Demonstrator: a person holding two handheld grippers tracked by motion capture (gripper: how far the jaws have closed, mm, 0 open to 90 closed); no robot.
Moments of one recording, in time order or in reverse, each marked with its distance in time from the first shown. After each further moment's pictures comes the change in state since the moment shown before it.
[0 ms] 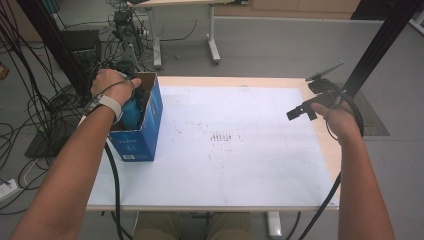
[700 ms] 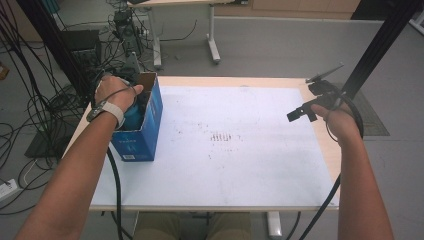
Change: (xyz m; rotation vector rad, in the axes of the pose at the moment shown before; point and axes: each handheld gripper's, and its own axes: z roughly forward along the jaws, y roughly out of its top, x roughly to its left) left arm 0.001 0.002 0.019 0.023 0.004 0.019; right arm -0.001 -0.002 0.002 0.004 0.002 0.008
